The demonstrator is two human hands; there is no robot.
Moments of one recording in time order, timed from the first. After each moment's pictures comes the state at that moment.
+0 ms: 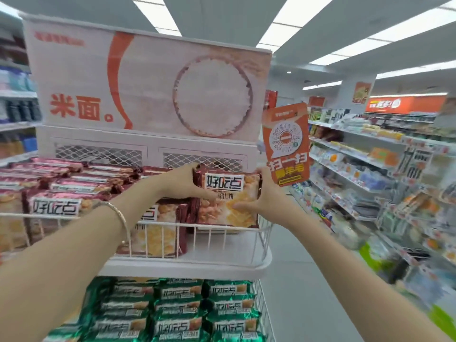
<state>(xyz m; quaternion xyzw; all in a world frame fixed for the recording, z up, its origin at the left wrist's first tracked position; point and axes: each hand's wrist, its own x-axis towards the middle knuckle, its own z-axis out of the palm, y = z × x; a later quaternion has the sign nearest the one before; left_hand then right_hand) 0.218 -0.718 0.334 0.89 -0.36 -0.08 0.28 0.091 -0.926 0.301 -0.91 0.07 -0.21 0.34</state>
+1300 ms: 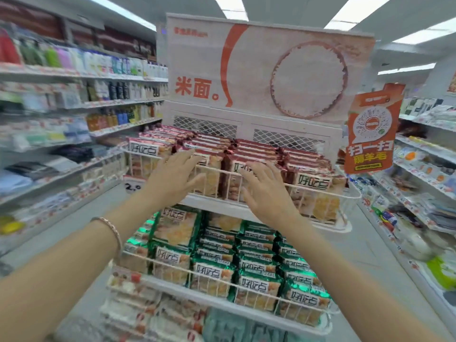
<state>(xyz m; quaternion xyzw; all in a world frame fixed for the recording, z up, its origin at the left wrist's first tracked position) 0.184 -0.462 0.249 0.94 -0.28 0.19 0.10 0.105 -0.709 0.235 -0.94 -0.14 -0.31 0.00</state>
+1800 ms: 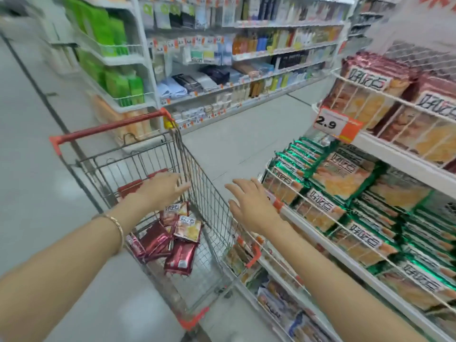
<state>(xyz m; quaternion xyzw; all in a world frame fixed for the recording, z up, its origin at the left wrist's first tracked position) 0.047 -0.067 0.040 0.98 0.09 -0.09 0.15 0.104 -0.332 0.028 -0.91 -0.40 -0.06 0.08</state>
